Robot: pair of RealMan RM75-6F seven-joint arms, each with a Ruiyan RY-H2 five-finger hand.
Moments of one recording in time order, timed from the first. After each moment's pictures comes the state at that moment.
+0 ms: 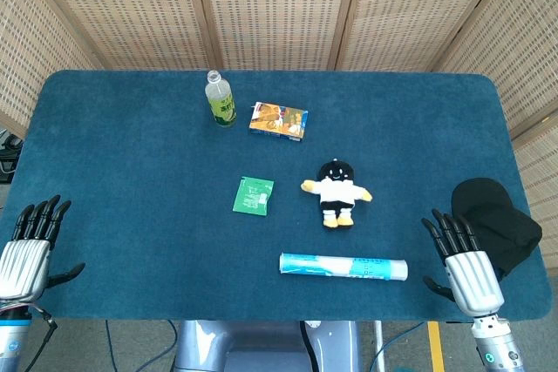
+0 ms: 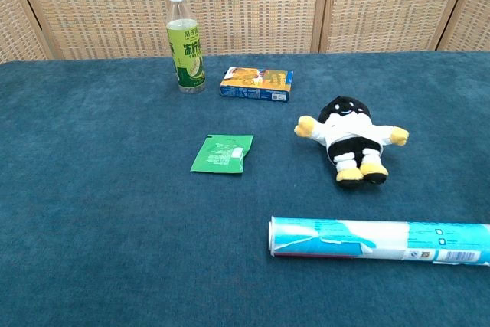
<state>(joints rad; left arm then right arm) -0.07 -1.20 -0.03 -1.69 1.52 1.52 0.18 0.10 -1.29 -0.01 -1.56 -1.69 1.54 -0.11</state>
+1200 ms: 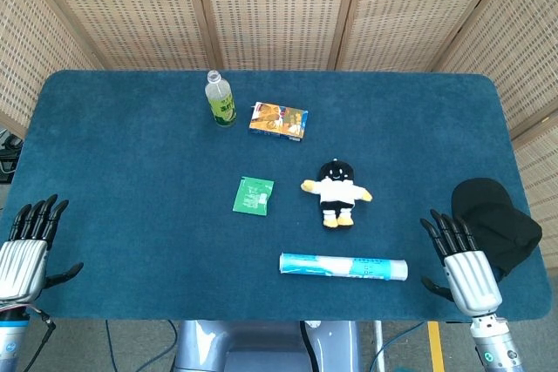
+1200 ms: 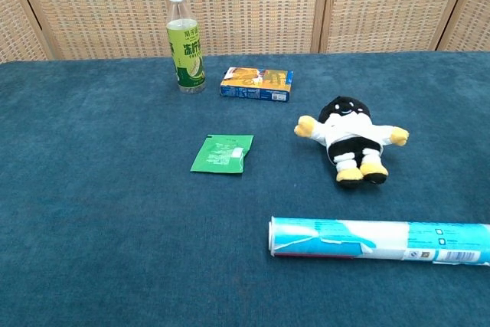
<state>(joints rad) -0.06 -1.19 -0.03 -1.70 1.53 1.53 0.18 0.10 -1.29 -0.01 -1.56 -1.69 1.54 -0.08</state>
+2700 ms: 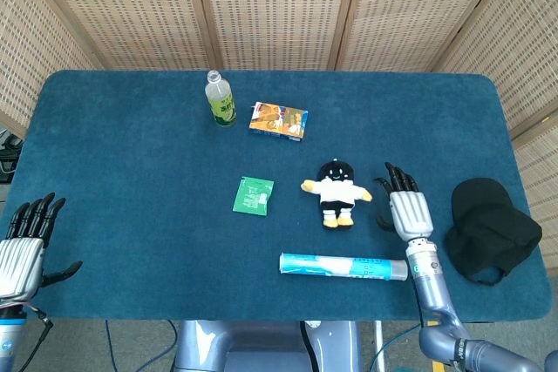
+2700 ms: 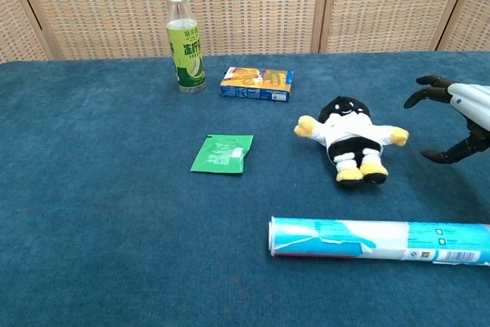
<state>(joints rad) -0.07 -1.17 -0.03 -1.71 1.51 1.51 0.13 0.43 -1.66 0.25 -1.23 -1.27 1.14 -0.18</state>
